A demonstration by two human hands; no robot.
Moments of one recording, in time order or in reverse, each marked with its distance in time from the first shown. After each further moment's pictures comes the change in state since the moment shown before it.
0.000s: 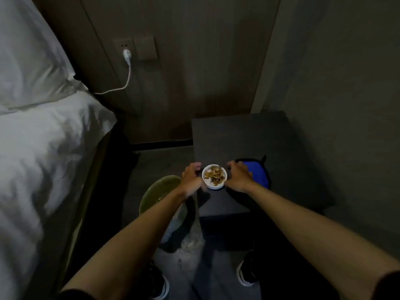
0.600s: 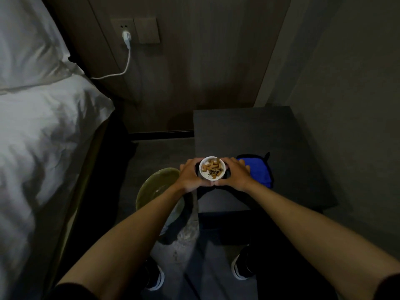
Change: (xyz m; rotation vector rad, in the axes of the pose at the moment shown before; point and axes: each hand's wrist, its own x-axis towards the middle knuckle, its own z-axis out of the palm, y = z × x) left_hand -0.003 -0.003 -0.005 0.155 0.031 0.355; right_hand 0.004 0.001 0.009 -0.005 0.014 -0.214
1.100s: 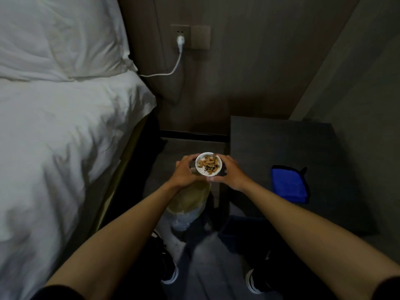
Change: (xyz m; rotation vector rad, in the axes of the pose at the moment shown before) left_hand -0.051 -0.054 -0.103 -0.022 0.206 -0.086; right_hand 0.024 -0.111 0.047 0.351 -0.107 -0.270
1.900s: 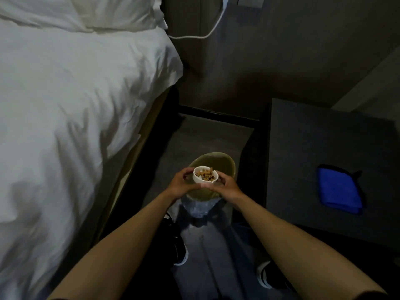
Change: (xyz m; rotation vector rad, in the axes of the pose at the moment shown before) left_hand -0.026 -0.168 -0.013 -0.288 -0.038 -0.337; right_hand 0.032 0.040 0.156 0.471 -0.156 0.381
